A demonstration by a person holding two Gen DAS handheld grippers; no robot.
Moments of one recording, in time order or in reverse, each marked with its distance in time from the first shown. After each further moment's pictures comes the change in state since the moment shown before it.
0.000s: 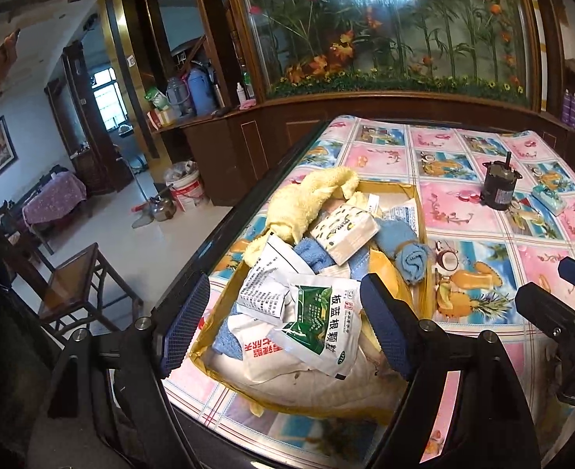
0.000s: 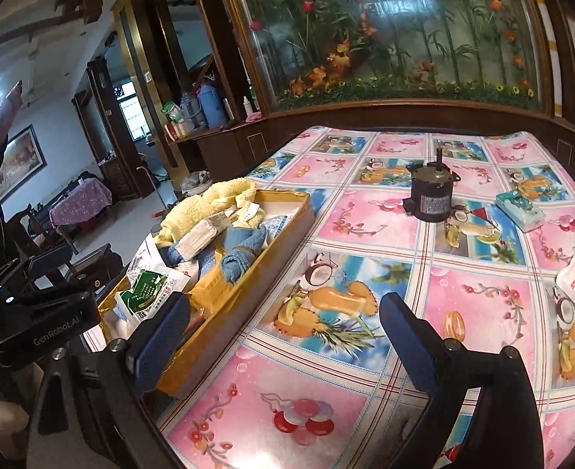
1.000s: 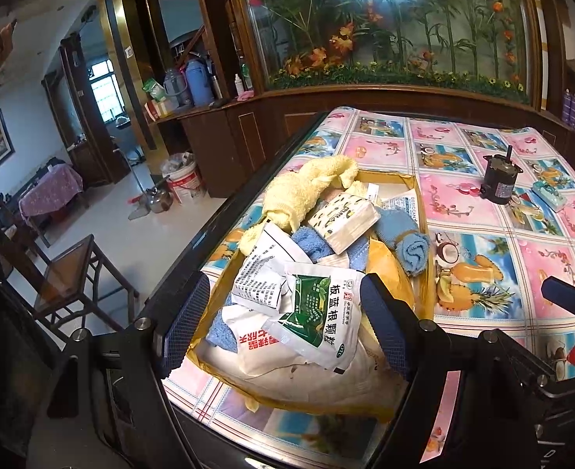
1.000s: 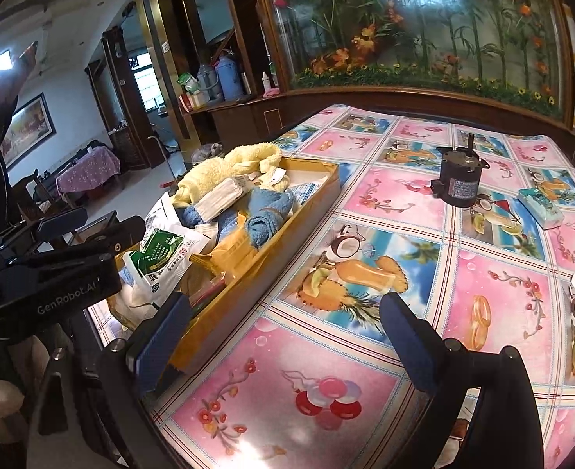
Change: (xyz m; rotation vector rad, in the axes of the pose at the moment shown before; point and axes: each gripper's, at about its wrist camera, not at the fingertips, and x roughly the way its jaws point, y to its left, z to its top) left arm 0.004 0.001 -0.006 -0.005 0.019 -0.008; right arm 0.012 0.024 -0.015 -0.085 0.074 0.015
